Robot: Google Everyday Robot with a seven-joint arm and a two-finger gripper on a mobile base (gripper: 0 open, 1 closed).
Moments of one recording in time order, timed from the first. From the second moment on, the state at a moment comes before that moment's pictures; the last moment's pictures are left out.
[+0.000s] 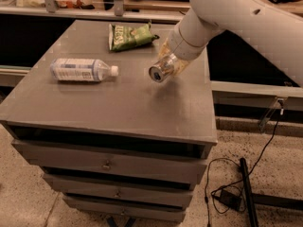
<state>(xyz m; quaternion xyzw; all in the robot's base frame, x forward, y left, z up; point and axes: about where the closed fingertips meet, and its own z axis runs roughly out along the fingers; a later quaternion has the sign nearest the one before) 0.653 -0.064 0.873 -0.89 0.35 -0.15 0.24</state>
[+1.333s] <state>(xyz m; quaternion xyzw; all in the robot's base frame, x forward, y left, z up) 0.673 -0.063 0.852 -0.89 0.36 -0.18 0.24</state>
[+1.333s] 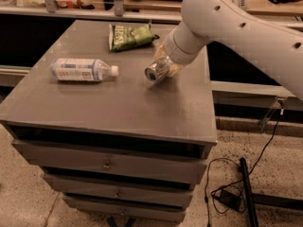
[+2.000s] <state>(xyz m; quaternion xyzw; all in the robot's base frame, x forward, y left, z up) 0.678 -0.066 0.852 -0.89 0.36 -0.18 0.23</state>
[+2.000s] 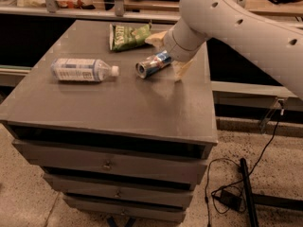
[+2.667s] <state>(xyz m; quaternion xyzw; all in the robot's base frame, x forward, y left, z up) 0.678 -0.066 0.860 -0.89 0.36 -0.18 0.23</state>
